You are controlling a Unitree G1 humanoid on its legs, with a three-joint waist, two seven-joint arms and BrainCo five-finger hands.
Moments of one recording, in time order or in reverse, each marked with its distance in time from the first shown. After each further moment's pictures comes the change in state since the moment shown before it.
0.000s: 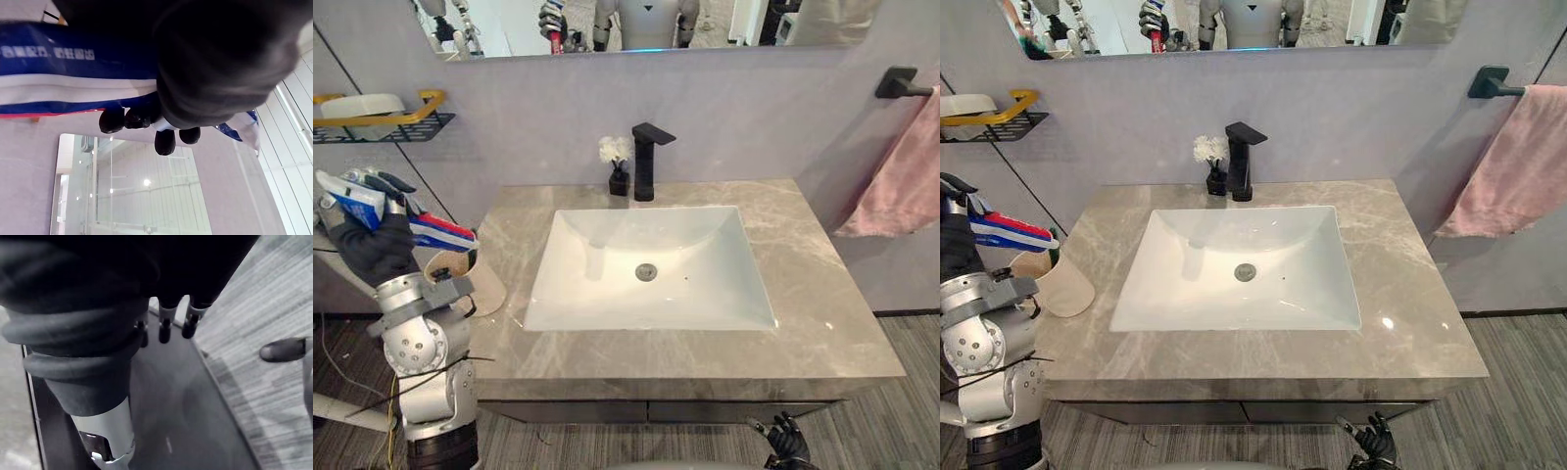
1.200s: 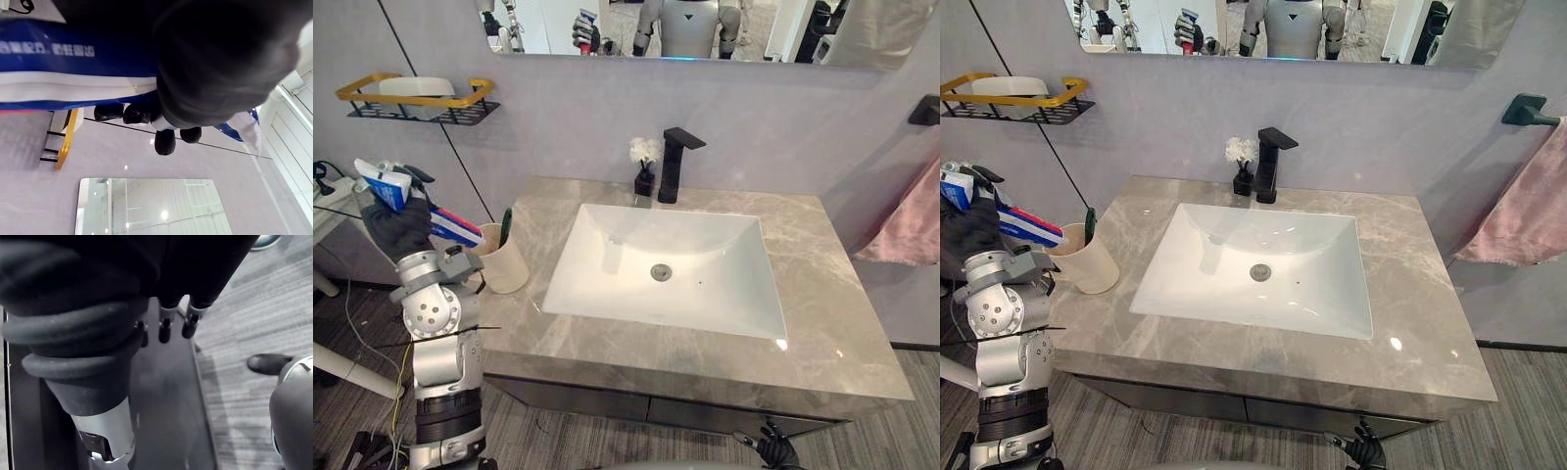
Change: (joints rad) left arm -0.106 0.054 -0.032 0.194 0.033 0.030 0.036; right arm -0.019 -0.048 0.090 0.096 -0.042 0.000 0.017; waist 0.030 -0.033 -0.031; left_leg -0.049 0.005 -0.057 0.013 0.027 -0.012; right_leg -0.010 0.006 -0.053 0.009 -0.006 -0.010
